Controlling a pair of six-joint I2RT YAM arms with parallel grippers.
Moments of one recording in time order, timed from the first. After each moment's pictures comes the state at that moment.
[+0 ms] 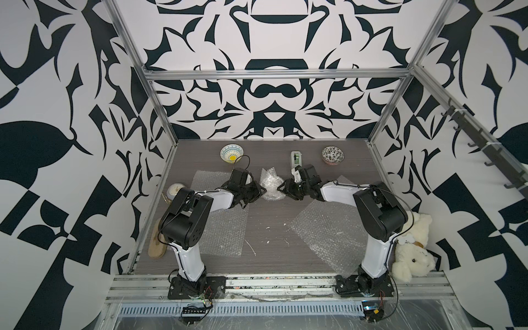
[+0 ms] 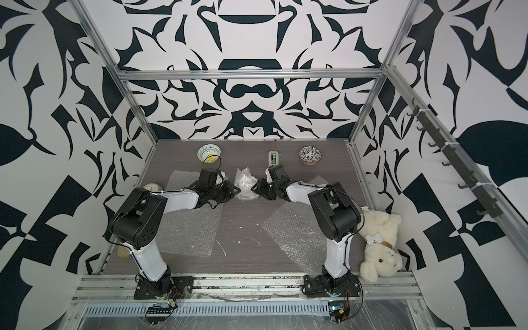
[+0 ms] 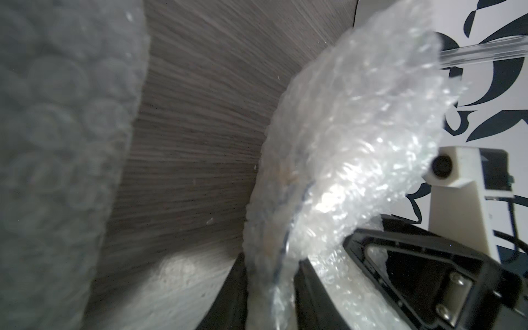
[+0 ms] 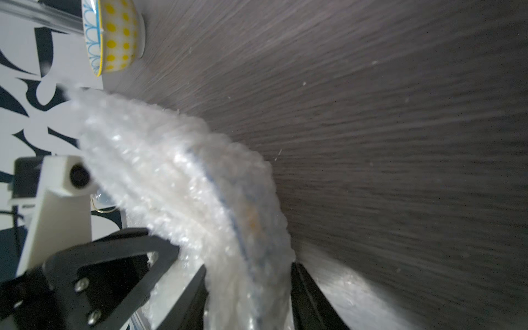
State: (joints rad) left arm -0.44 1.81 0.90 0.15 0.45 -0.92; right arm 0.49 1.87 1.05 0.02 -0.44 0.85
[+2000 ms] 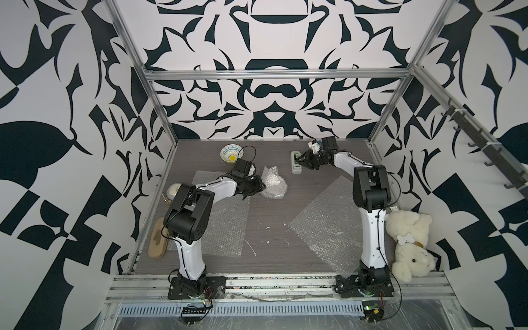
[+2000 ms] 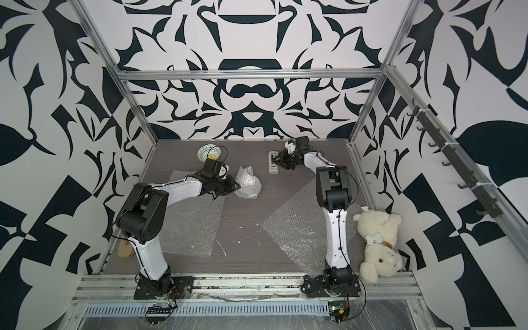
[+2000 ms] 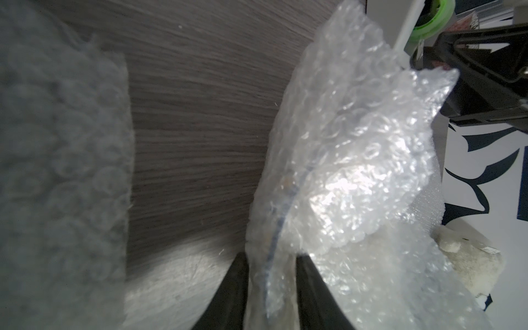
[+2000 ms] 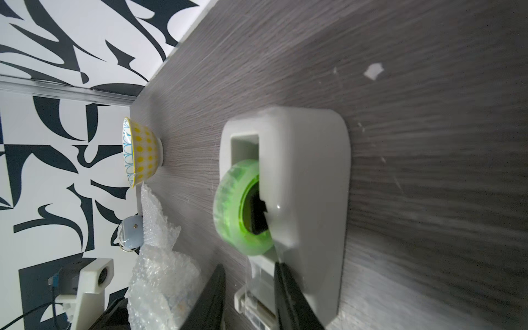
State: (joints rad) left arm -0.43 1.88 1.13 -0.16 0.39 -0.68; right arm 0.14 2.33 1.79 -0.34 -0.74 0.56
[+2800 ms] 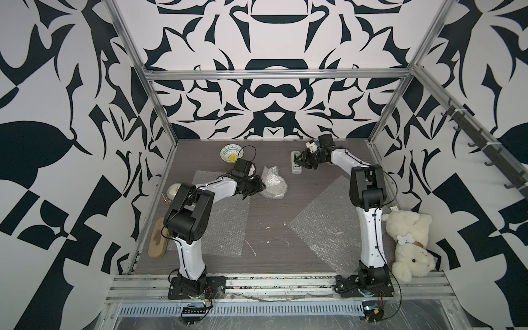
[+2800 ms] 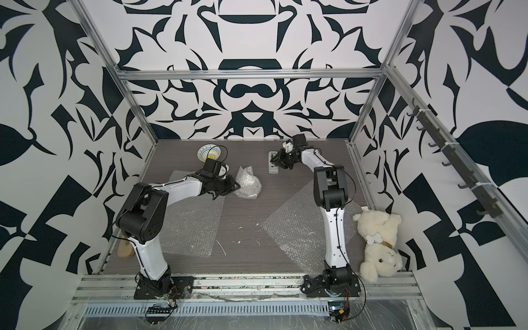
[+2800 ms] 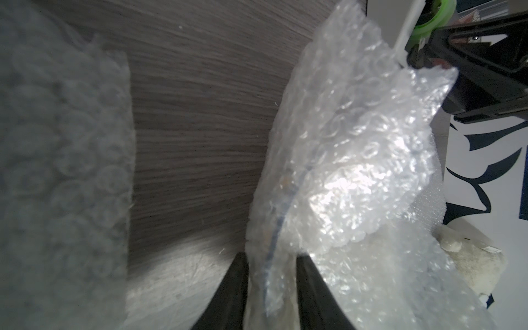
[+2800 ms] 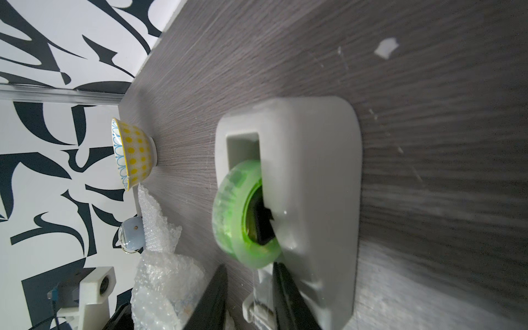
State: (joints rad) left arm -0.43 1.88 1.13 -0.17 0.39 -0.67; right arm 0.16 2.39 1.92 -0.51 -0.71 0.58
